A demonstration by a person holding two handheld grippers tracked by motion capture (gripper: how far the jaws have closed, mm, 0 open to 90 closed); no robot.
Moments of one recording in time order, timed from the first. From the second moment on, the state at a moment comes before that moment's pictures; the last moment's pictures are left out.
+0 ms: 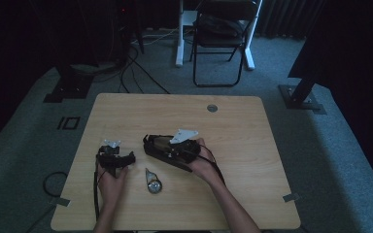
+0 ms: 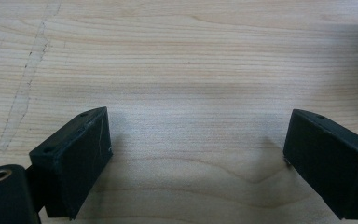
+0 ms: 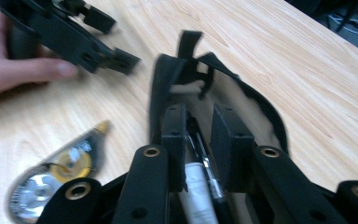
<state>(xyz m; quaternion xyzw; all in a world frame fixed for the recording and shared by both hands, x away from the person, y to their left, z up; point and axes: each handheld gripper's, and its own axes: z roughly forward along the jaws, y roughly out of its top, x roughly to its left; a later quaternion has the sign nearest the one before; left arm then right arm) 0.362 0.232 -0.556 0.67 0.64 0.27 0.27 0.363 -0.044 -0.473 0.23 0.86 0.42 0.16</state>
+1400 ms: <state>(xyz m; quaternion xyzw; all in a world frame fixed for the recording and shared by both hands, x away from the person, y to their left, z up) 0.363 0.231 -0.556 0.67 0.64 0.27 0.27 0.311 -0.008 -0.499 0.21 0.87 0.44 0.12</state>
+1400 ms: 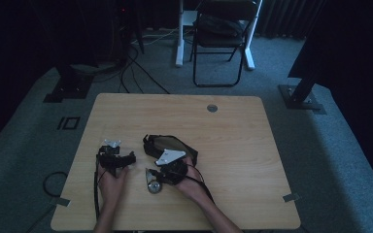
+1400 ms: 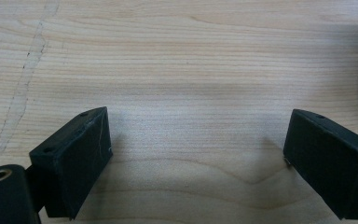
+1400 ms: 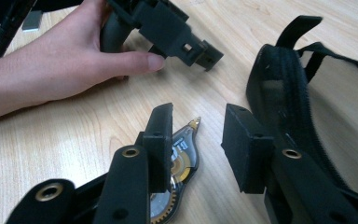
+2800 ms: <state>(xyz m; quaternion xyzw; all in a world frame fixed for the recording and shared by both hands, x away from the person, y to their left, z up) 0.363 0.231 -0.556 0.67 0.64 0.27 0.27 0.297 0.021 -0.544 0.21 0.90 0.37 0.13</state>
